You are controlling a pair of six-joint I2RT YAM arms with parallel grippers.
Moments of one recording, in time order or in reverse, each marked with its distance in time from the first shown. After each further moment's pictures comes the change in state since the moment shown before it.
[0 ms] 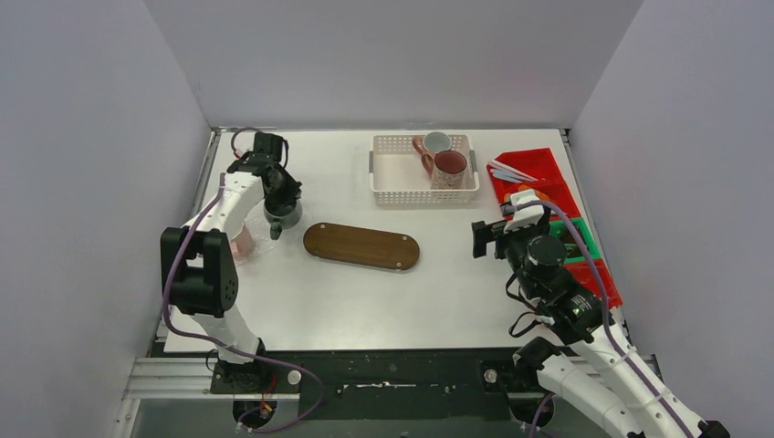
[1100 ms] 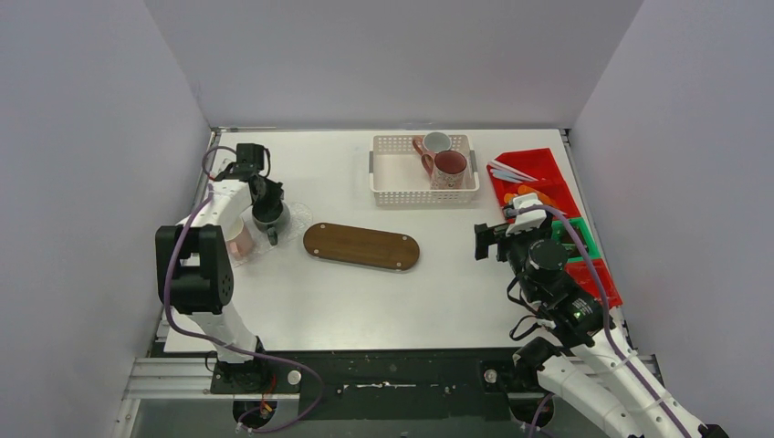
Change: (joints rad) left arm 0.113 0.003 -0.121 0.132 -0.070 -0.315; right arm 0.000 -0.021 -0.025 0.000 0.023 -0.002
